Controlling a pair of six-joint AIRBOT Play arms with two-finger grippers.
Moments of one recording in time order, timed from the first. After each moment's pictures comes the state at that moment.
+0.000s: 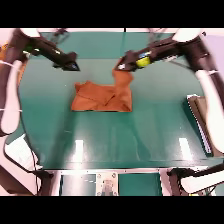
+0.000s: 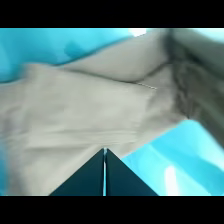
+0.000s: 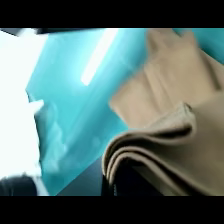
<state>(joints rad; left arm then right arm) -0.02 -1.82 2.06 0.99 -1.54 -1.44 0.31 -1.66 1.78 -0.69 1.26 1.35</state>
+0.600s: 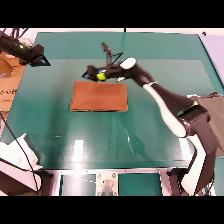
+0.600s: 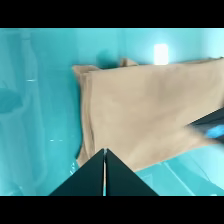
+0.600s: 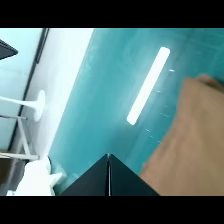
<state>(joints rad) 0.18 -1.78 2.07 1.02 -1.58 -1.43 0.45 -2.00 1.90 -0.44 0.94 1.30</state>
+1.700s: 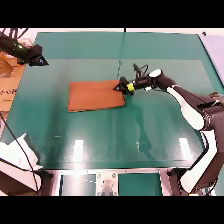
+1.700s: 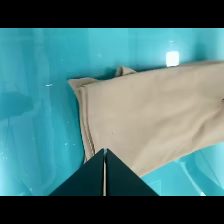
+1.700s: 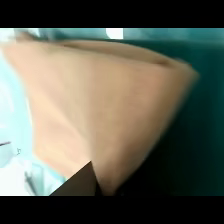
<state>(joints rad) 0.19 -1.78 2.07 1.06 -1.56 -1.42 0.20 -1.94 1.56 -0.48 1.05 1.35</state>
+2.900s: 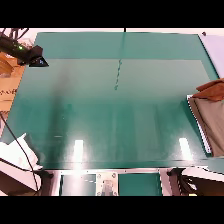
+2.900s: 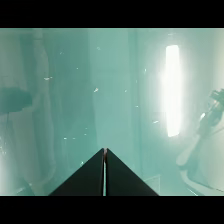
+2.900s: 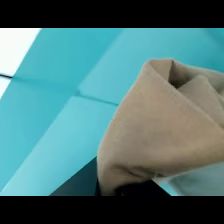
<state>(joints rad) 0.19 -1.78 2.07 1.06 -1.58 -1.42 -1.02 -1.37 1.72 -0.83 1.39 1.62</state>
